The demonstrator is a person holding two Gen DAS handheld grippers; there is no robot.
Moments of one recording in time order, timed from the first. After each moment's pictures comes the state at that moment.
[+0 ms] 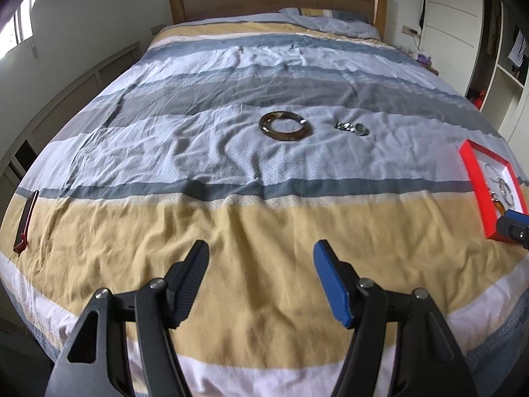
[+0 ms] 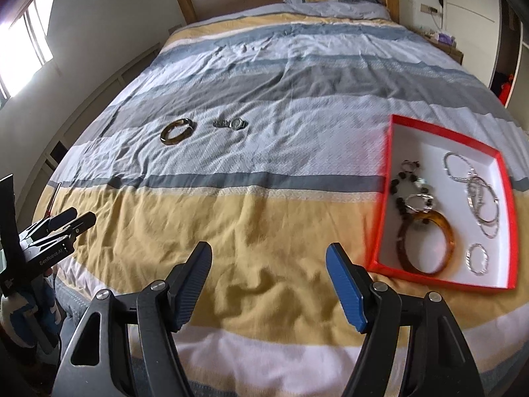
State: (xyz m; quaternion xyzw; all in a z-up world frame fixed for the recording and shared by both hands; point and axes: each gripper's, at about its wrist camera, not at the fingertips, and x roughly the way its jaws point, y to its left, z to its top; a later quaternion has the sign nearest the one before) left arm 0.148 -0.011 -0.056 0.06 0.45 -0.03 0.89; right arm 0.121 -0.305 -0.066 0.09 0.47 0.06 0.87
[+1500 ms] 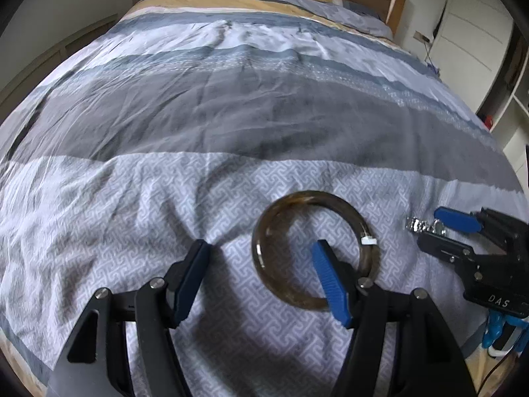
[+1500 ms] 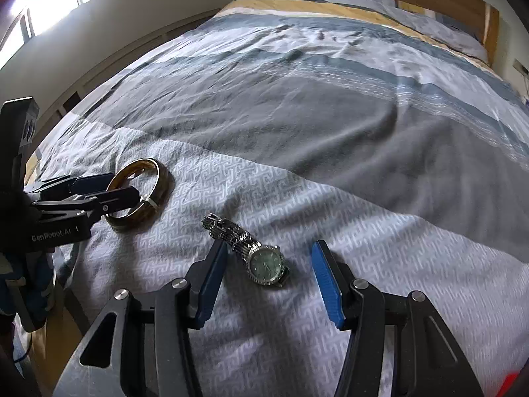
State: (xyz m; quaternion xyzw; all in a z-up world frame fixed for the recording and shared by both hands) left arm 0.387 -0.020 -0.133 0.00 0.48 -0.08 0.87; right arm 0.392 -0.227 -0.148 -0.03 0.47 0.19 0.86
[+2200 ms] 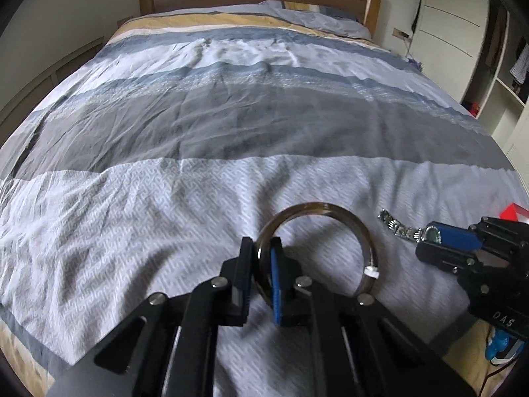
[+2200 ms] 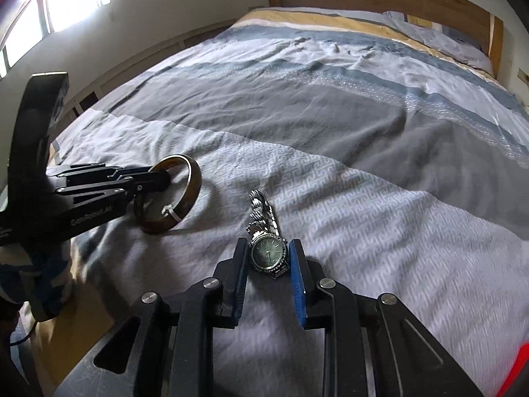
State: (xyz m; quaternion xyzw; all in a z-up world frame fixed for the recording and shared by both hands) left arm 0.351 -0.039 -0.116 0.03 0.45 -0.10 0.89; right arm 0.333 -0.227 -0.131 -0.02 0.43 0.21 0.88
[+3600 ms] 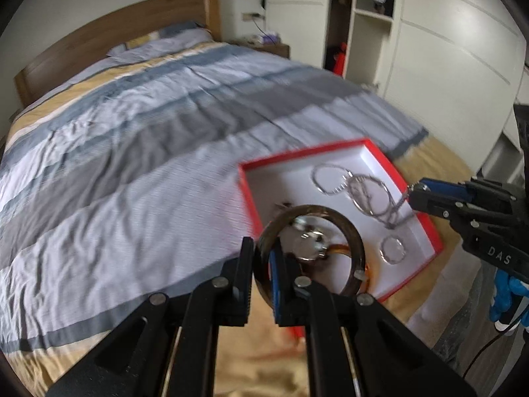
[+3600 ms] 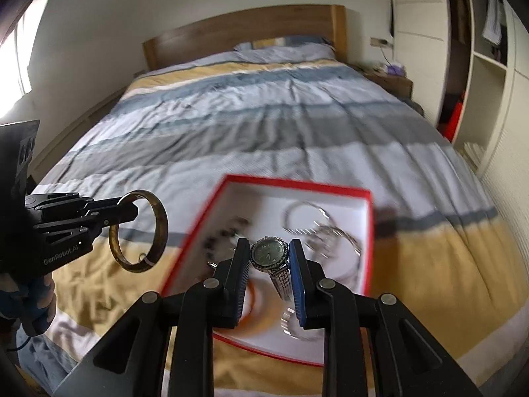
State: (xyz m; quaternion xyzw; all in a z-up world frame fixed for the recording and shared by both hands) left arm 0.172 -0.358 -0.043 0.16 0.41 -0.32 0.84; right arm 0.101 -0.520 -0.052 0.08 0.39 -0.02 0.92
